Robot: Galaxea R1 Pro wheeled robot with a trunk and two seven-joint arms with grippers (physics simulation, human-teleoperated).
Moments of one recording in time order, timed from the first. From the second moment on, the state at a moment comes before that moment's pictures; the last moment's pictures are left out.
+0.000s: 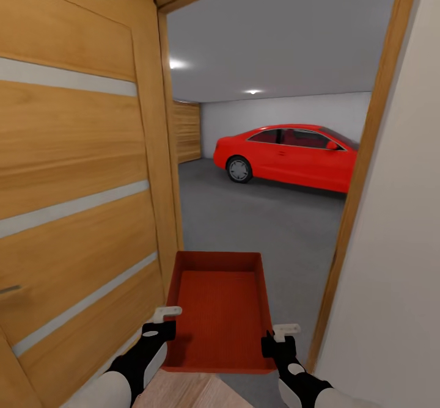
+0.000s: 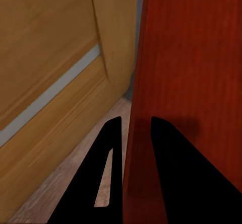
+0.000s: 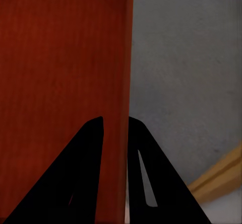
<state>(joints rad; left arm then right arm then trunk) -0.61 -0.11 -0.09 -0.36 0.10 0.10 0.26 -0.62 0.09 0.55 -0.08 -0.46 -0.36 -0.14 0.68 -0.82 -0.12</state>
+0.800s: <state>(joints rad) -0.61 -0.11 -0.08 -0.35 0.10 0.10 0.26 -0.62 0.09 0.55 -0.07 -0.46 -0.36 -0.14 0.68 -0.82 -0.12</state>
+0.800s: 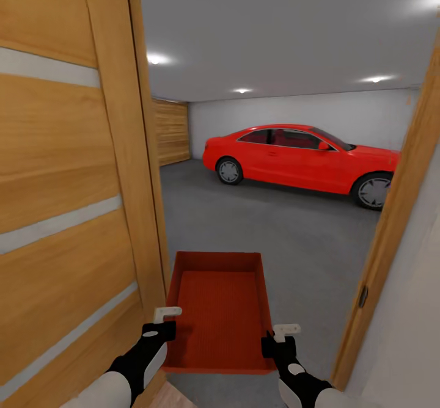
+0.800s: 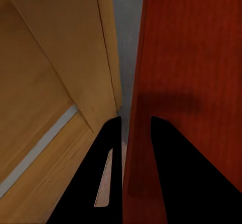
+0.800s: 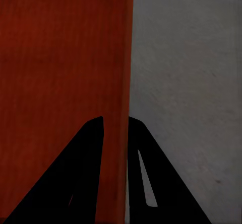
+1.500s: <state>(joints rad) -0.61 -0.11 -0.08 -0.35 0.09 0.10 0.26 -0.62 0.09 0.55 -0.07 -0.46 -0.36 -0.14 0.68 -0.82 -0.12</state>
